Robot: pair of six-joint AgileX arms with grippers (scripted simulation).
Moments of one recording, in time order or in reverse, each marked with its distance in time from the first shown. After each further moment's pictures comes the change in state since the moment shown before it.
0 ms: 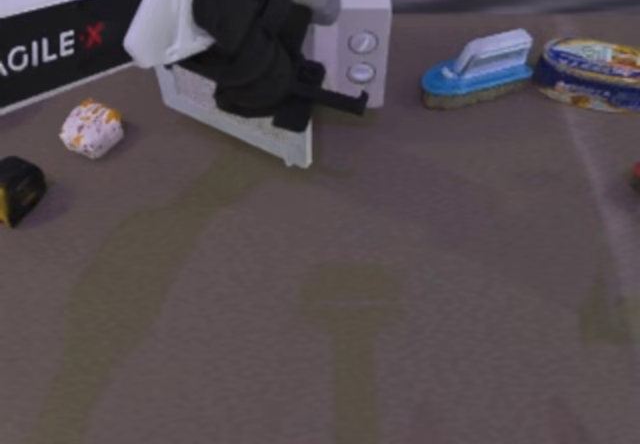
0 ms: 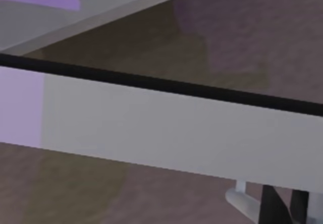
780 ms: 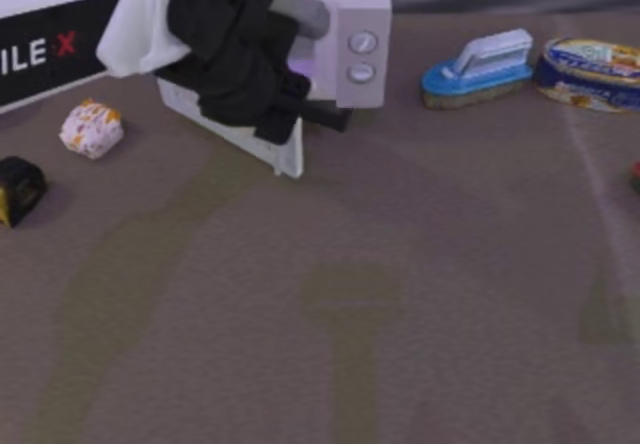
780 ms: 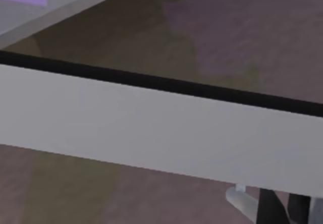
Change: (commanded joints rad) left arm 0.025 -0.048 -0.082 0.016 0.056 0.094; right arm 0.000 0.000 0.000 0.000 0.000 0.000
